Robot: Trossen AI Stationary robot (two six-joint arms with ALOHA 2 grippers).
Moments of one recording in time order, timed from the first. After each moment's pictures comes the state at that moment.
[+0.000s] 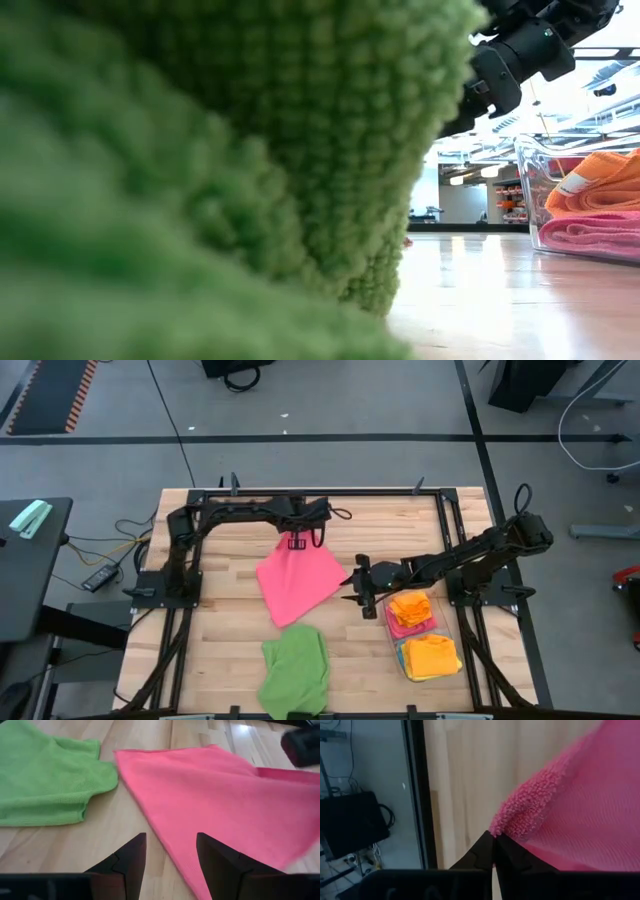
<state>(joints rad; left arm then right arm) 0.33 1.99 1.53 -0.81 -0.50 0.42 0.15 1.47 0.65 0.24 0.13 -0.07</state>
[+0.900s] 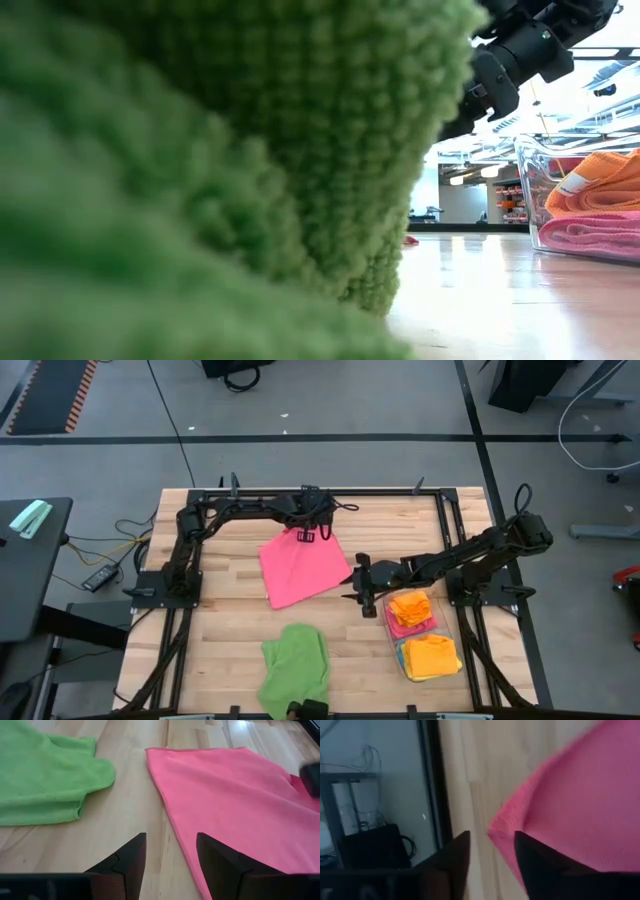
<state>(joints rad) 0.38 2.09 1.53 -0.51 -0.48 0.66 0.14 1.47 0.65 0.24 0.13 -0.06</state>
